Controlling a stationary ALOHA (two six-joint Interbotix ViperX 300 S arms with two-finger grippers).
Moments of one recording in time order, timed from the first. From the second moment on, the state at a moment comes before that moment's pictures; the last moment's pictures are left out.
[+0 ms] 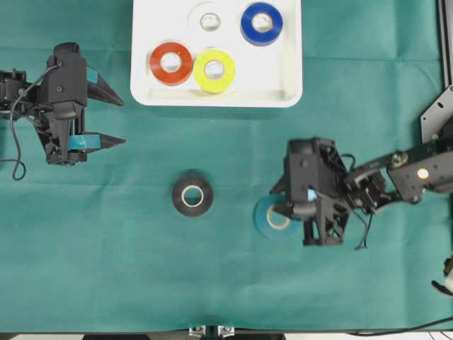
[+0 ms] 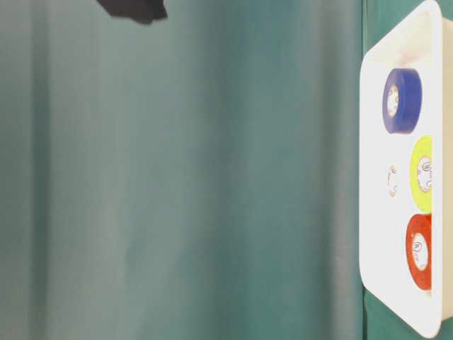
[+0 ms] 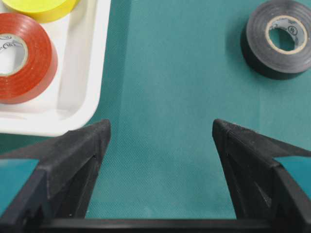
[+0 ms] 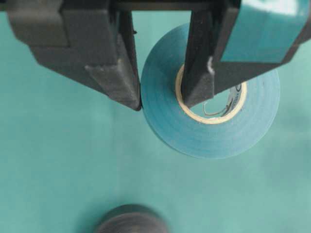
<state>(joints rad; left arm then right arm) 0.04 -0.41 1.04 -0.03 0.08 -0.01 0.32 -0.15 0.76 -0.48 0.25 0.94</state>
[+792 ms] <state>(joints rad) 0.03 -0.41 1.04 -0.03 0.08 -0.01 -0.09 0.00 0.58 -0.76 0.22 0.94</state>
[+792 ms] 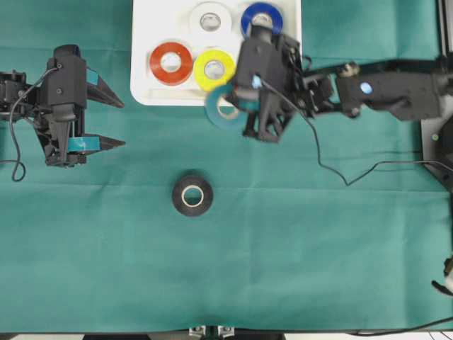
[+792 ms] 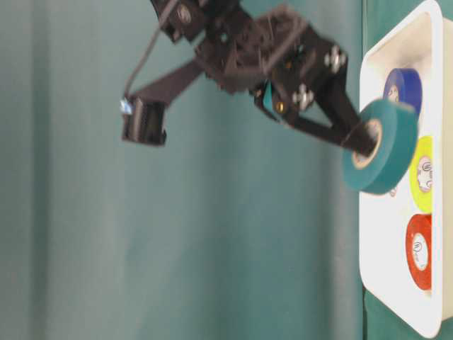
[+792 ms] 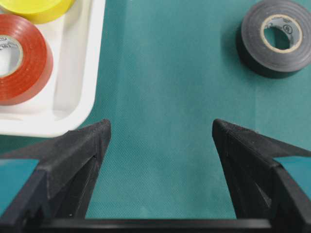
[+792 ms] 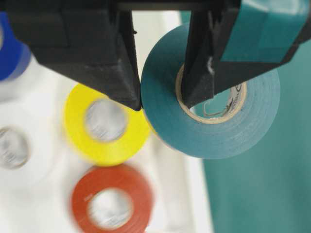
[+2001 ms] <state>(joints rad) 0.02 -0.41 1.04 -0.03 0.08 -0.01 -0.35 0.29 0.32 -0.85 0.01 0.93</state>
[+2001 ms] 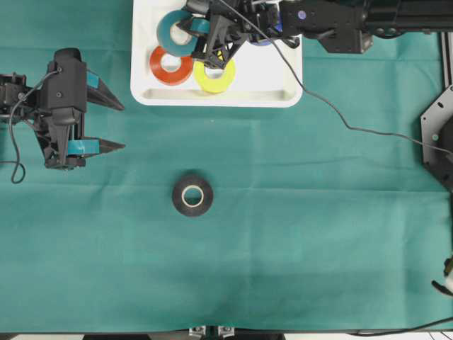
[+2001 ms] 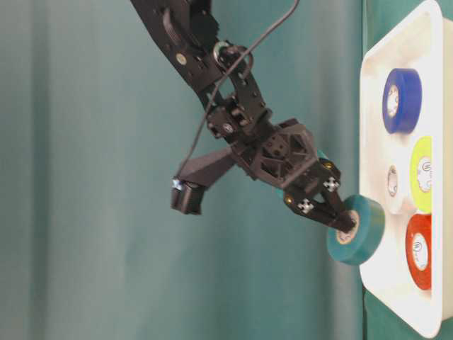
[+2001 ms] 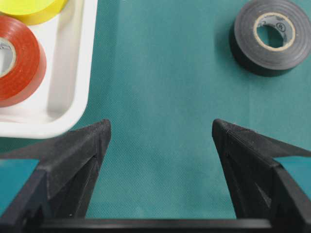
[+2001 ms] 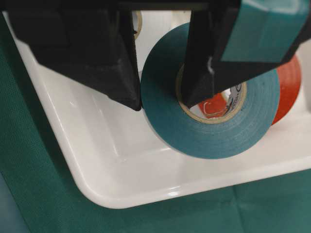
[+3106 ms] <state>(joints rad) 0.02 -0.41 1.04 -0.03 0.08 -0.01 -0.36 0.32 0.28 -0.88 0.01 0.93</state>
